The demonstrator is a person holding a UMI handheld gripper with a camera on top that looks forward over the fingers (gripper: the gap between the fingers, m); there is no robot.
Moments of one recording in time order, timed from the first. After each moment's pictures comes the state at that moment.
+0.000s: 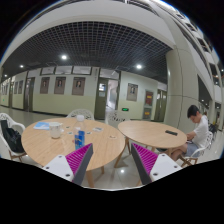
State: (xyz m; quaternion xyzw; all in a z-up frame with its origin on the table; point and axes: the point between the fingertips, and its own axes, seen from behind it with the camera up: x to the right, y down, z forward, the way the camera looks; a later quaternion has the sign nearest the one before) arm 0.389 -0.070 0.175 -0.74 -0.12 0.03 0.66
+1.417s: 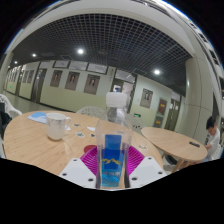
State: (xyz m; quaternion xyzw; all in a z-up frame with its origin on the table) arm 0.196 0.113 0.083 -0.72 -0.20 0.03 0.67
